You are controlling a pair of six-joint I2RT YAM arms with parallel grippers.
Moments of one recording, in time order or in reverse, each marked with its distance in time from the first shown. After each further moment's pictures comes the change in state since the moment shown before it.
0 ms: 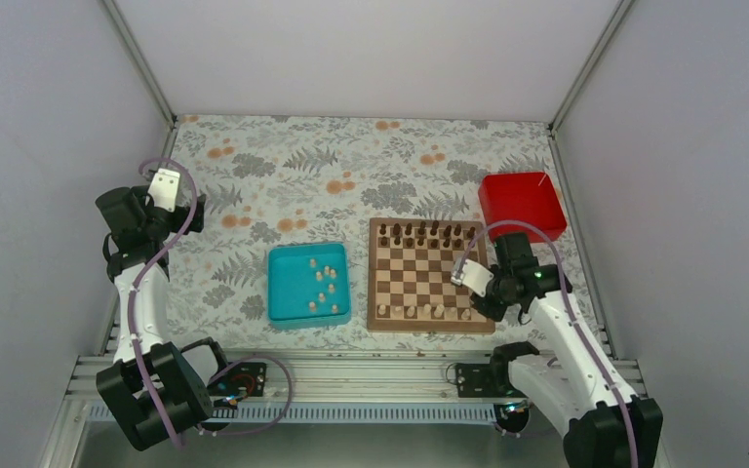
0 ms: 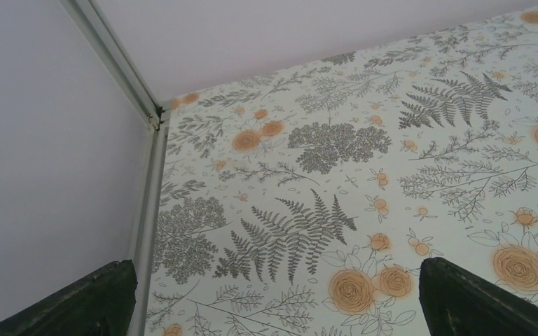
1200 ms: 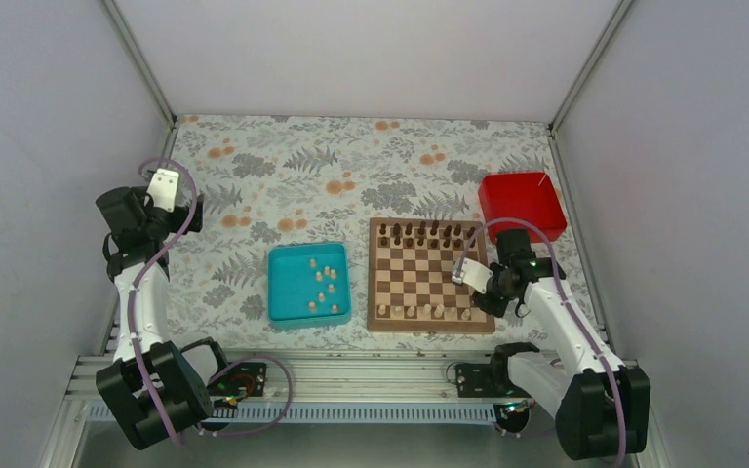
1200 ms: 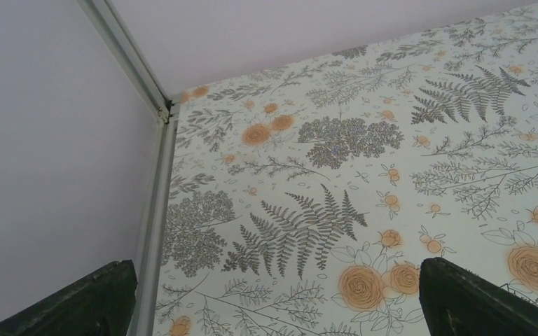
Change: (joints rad) left arm 0.000 0.003 0.000 0.001 -0.033 0.000; right arm -0.093 0.115 -0.071 0.105 -0.002 -0.129
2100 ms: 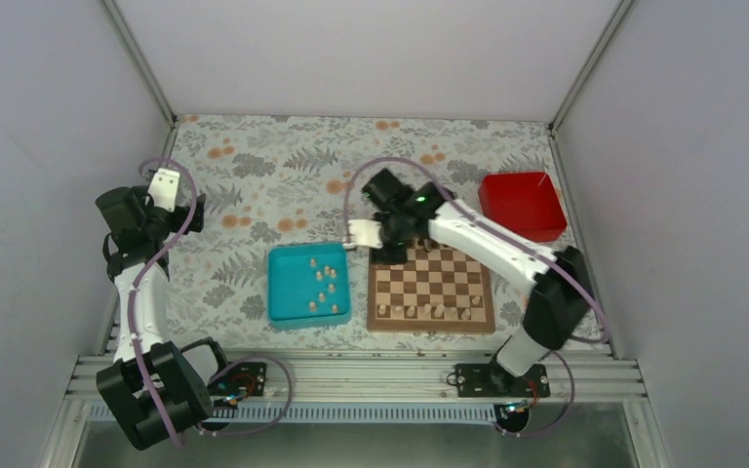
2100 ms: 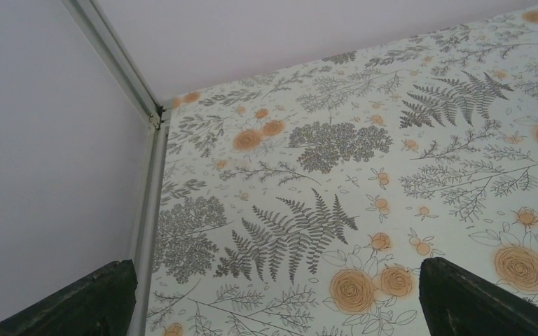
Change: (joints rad) left arm 0.002 -0.002 0.000 0.000 0.029 0.002; right arm 0.660 0.585 0.791 -0.095 -0.012 0.177
